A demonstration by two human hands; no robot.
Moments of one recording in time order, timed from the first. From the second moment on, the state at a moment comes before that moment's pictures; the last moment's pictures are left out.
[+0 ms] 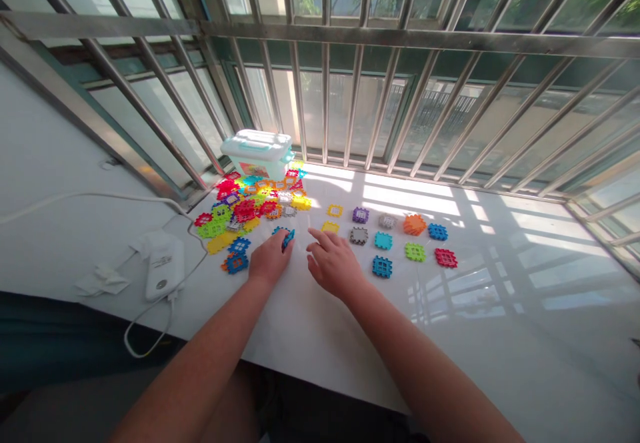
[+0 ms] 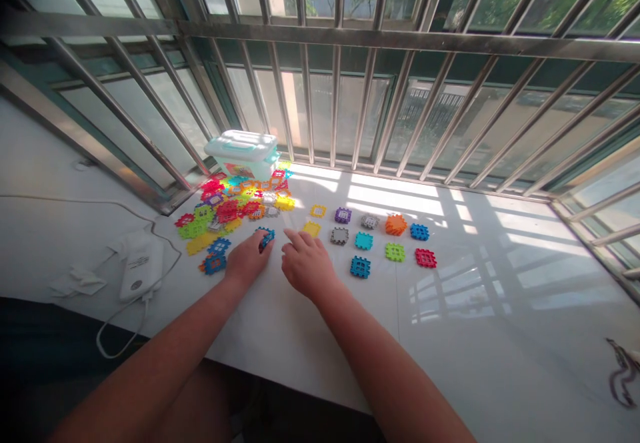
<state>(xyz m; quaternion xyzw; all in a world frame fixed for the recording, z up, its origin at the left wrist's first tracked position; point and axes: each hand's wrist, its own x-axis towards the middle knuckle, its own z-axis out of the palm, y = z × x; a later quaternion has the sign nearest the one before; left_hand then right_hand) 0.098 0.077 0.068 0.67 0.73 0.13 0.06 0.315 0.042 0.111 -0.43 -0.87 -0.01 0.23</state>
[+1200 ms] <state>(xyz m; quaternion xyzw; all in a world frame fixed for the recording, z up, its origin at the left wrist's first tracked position) 0.108 0.081 0.068 0.63 0.77 0.11 0.04 0.387 -0.106 0.060 -0.67 -0.65 0.13 0.32</state>
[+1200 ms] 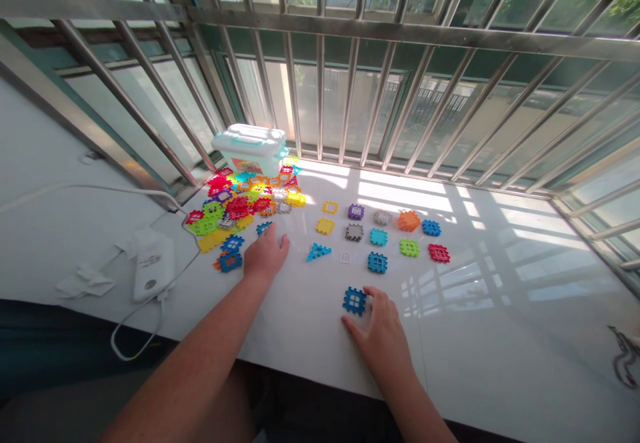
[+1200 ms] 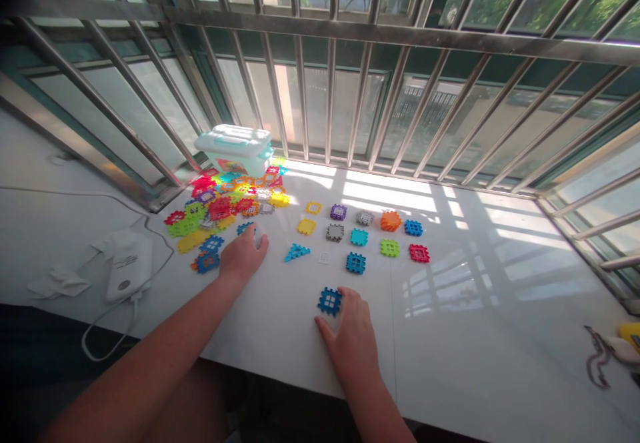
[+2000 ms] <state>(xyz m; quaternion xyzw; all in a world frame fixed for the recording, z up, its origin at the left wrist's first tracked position) 0.108 0.082 0.067 0.63 0.77 0.10 0.03 0.466 -0.010 0.070 -0.66 -0.68 0.08 0.32</state>
